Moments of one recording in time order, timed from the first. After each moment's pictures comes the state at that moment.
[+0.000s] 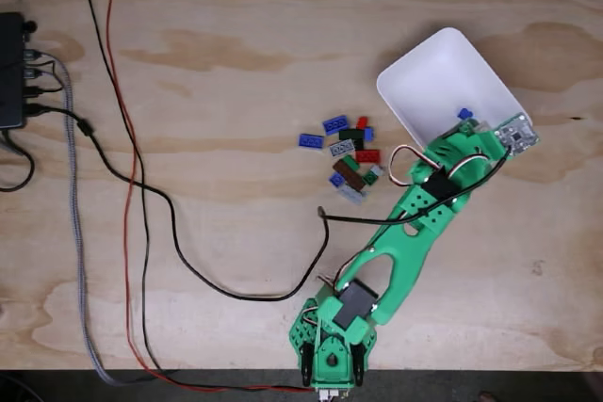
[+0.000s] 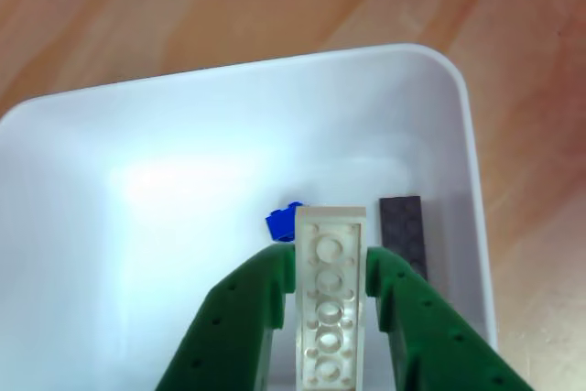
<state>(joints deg) 37.7 97.2 107.3 34.2 -64.2</state>
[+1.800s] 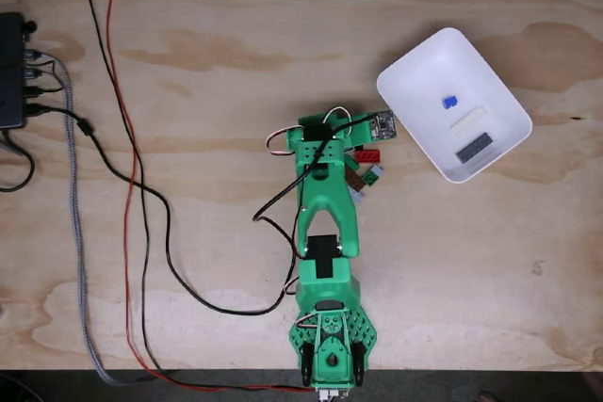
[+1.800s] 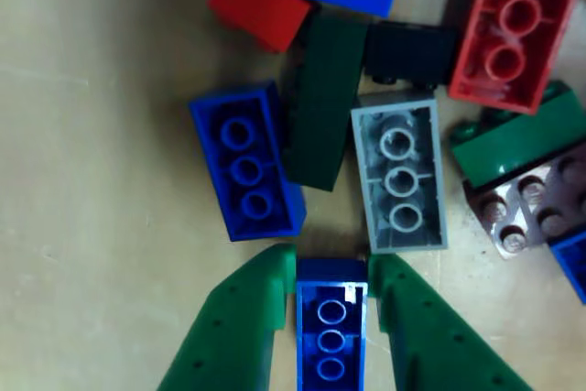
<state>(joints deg) -5.0 80.1 105.4 50.1 -4.1</state>
